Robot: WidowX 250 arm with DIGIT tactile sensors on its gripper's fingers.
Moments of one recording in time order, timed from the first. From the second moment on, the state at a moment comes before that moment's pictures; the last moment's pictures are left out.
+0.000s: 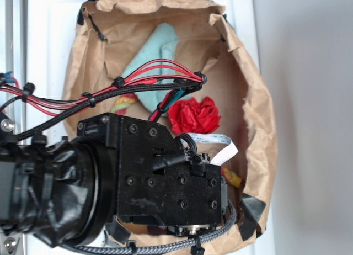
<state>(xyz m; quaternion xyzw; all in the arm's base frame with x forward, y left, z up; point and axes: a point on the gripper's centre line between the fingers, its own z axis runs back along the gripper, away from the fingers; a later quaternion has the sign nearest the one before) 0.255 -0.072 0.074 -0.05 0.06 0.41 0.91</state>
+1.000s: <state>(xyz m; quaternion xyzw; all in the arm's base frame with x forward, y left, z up) 0.273 -0.076 0.092 -0.07 -0.03 0.38 0.92</state>
